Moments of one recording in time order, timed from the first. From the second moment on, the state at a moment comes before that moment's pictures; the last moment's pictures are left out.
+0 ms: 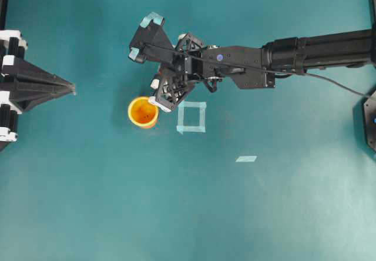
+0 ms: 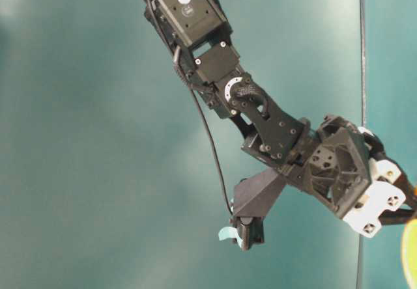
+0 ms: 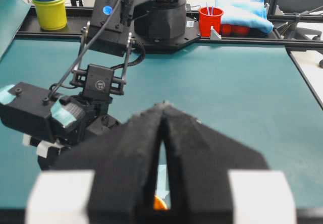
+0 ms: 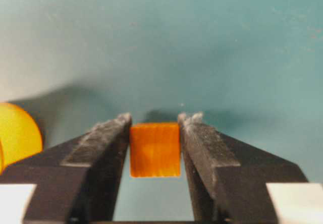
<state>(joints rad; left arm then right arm) 0.00 -0.96 1.18 0.00 -0.21 -0.01 -0.16 0.45 0.12 -0.28 0.37 0.53</state>
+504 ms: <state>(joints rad) 0.00 -0.96 1.18 0.00 -0.20 -0.01 -0.16 0.45 0.14 -0.28 0.37 0.53</state>
